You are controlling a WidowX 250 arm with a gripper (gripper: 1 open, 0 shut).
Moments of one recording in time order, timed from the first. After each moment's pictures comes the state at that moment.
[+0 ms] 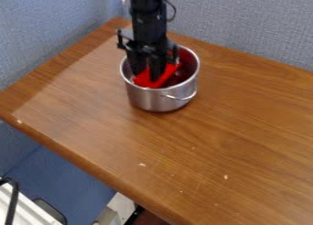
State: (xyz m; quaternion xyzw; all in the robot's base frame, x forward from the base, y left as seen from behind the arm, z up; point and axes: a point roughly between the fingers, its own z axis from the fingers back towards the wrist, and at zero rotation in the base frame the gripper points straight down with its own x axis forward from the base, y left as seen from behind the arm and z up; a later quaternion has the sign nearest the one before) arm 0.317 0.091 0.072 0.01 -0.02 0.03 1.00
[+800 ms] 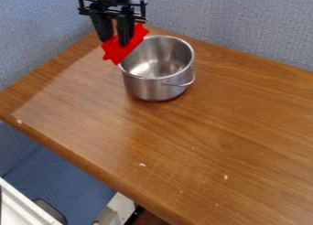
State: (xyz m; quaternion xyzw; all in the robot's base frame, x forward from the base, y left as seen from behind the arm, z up) arm 0.300 0.121 0.127 0.02 -0.03 0.11 0.99
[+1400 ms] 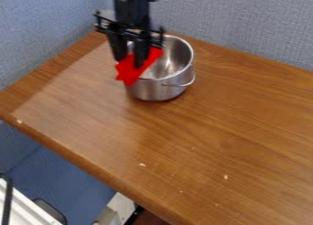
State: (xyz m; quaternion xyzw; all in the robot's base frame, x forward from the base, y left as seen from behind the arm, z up) arm 0.292 0.077 0.104 0.04 -0.02 0.06 1.00
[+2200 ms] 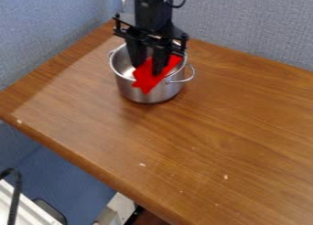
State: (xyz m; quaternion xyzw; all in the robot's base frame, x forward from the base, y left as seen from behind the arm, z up) arm 0.285 0.050 0.108 0.05 -0.02 0.04 1.00
